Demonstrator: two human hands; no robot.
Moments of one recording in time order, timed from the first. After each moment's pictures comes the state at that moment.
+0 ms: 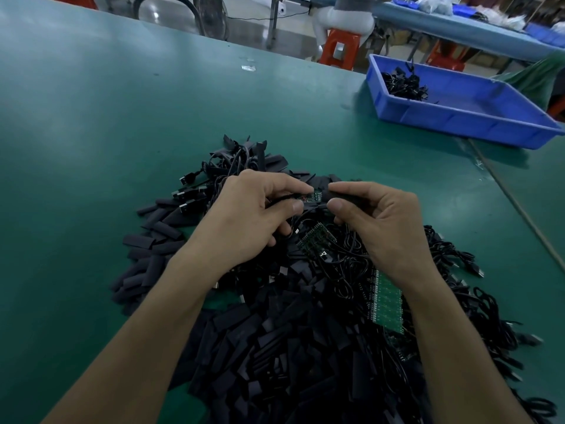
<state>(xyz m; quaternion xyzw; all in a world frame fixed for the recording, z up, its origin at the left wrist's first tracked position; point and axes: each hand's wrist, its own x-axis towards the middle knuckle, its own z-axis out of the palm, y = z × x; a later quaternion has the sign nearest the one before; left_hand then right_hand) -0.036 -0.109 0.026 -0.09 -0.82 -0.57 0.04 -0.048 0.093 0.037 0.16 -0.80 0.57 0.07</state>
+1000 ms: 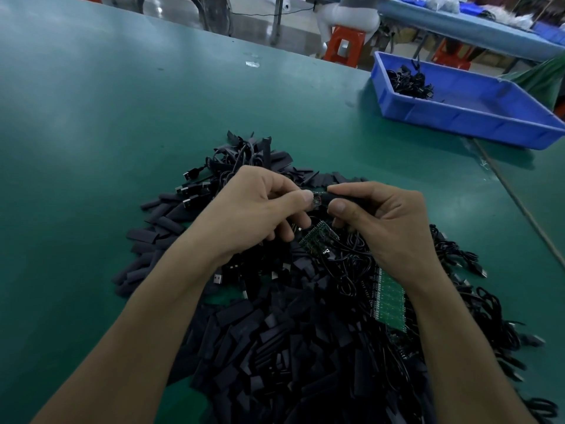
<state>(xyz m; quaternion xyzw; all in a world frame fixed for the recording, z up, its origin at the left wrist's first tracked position) -0.031 -0.108 0.040 -0.05 -0.79 -0.61 -0.05 -0.046 0.093 0.035 0.22 -0.77 0.60 0.07</state>
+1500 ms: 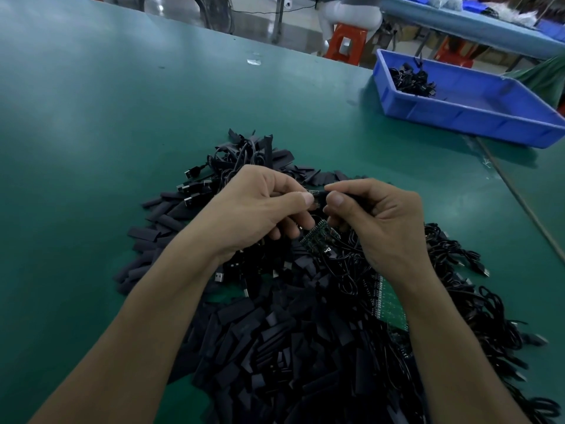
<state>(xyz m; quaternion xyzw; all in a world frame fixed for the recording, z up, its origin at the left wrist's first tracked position) -0.030 -0.109 0.044 -0.05 -0.76 -0.64 -0.09 -0.046 0.082 0.027 0.23 -0.75 0.61 0.10</state>
